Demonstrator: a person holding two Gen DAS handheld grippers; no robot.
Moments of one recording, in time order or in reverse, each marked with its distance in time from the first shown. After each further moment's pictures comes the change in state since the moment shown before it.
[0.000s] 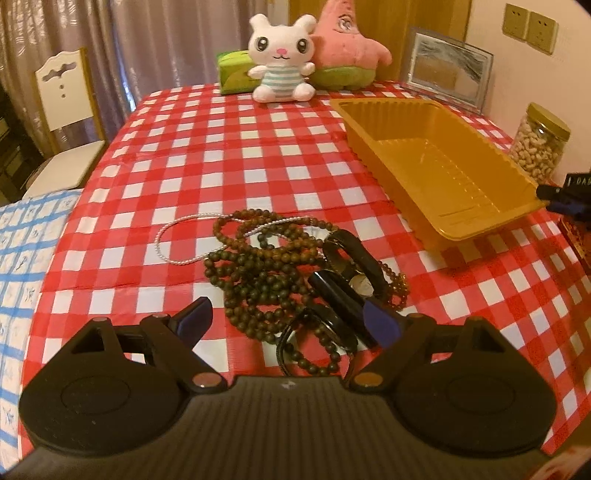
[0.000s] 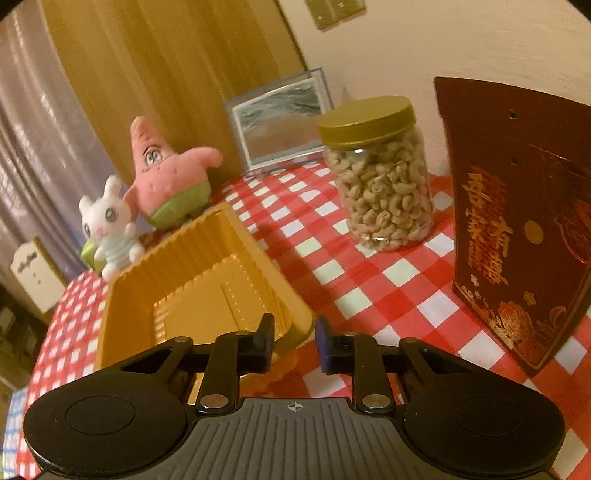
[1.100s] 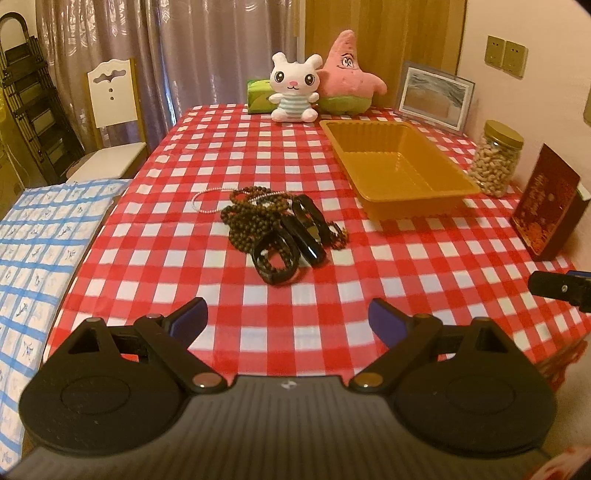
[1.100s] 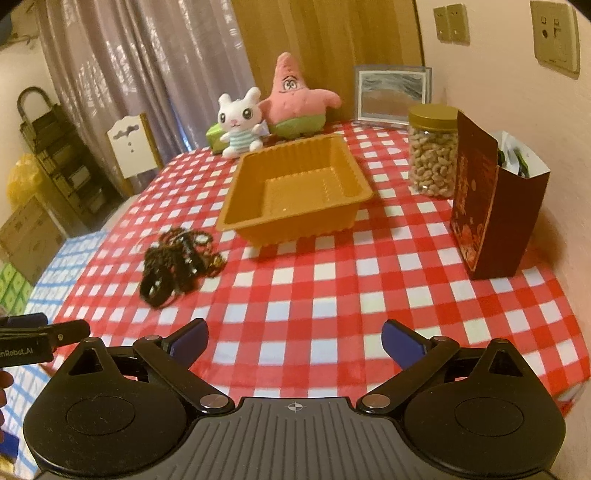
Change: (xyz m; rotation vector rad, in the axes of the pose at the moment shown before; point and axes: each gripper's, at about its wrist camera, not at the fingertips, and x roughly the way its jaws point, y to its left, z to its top) left arm -0.140 -0.063 -0.077 -0.101 -0.086 0.094; right arm -0.173 0.003 -0.068 -0.412 0.209 0.197
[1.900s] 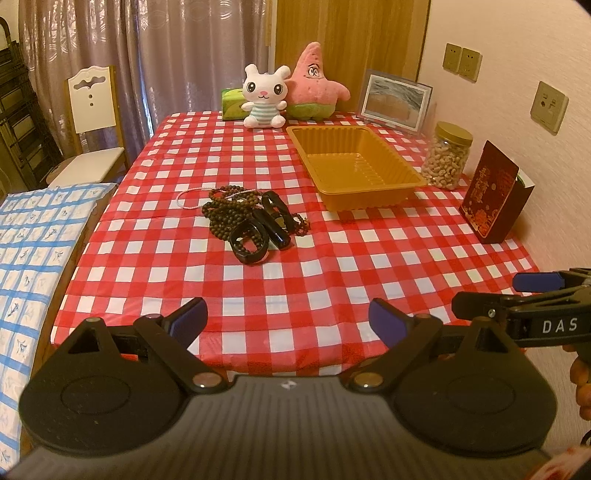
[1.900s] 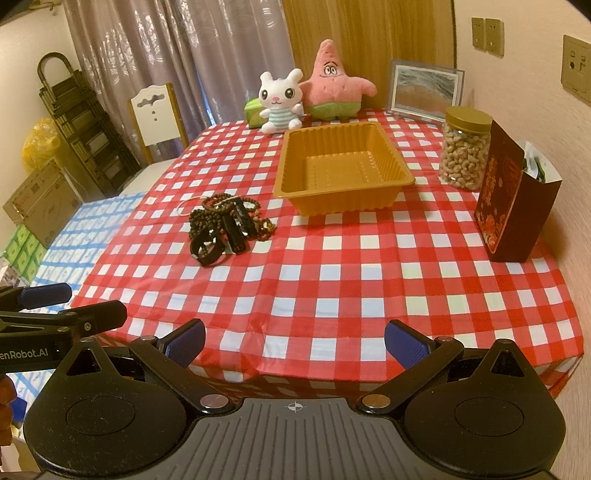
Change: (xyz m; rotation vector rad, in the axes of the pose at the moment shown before) left arm -0.082 -0.003 -0.028 0.024 -0.005 -0.096; right arm -0.051 0.071 -0.028 -0.081 0.090 0.011
